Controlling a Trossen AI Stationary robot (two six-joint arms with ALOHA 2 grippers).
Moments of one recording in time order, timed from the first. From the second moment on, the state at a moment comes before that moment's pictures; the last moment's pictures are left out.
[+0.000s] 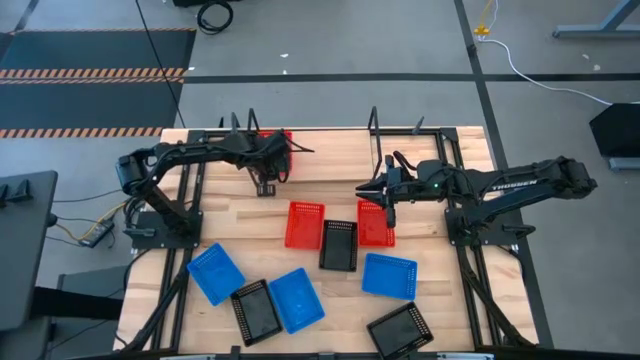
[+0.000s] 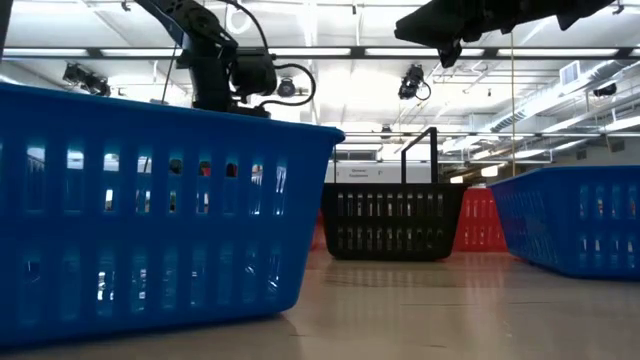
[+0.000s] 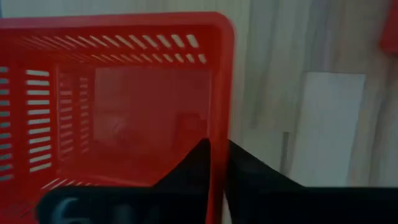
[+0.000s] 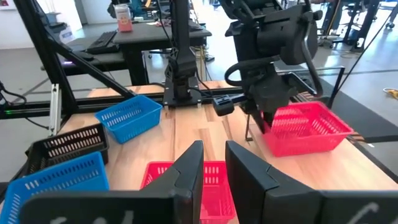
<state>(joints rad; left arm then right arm) 0.47 1.62 1.10 -0.73 -0.13 0.46 -0.01 1.00 0.66 0.16 0.06 0.04</state>
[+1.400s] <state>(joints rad) -0.42 1.62 1.47 -0.91 -0.15 -0.57 -0.03 0.90 0.66 -0.08 0.06 0.18</state>
